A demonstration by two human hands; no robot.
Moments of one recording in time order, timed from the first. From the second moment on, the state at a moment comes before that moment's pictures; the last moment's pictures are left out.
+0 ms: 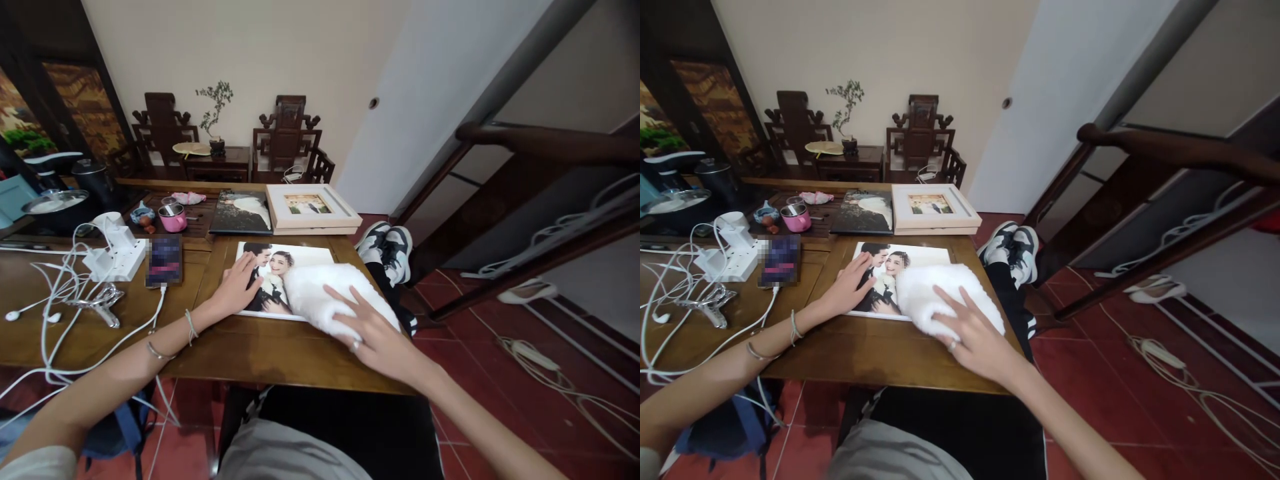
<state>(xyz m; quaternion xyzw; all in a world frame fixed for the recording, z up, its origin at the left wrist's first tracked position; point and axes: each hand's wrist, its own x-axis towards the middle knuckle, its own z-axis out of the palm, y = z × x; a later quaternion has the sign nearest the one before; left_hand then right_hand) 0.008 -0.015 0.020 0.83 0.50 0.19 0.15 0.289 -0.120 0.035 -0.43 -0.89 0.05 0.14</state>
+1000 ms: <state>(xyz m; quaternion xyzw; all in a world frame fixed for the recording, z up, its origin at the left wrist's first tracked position) 0.006 -0.013 0.014 0.83 0.50 0.19 0.15 0.288 -0.074 0.039 -0.46 -0.87 0.09 0.15</state>
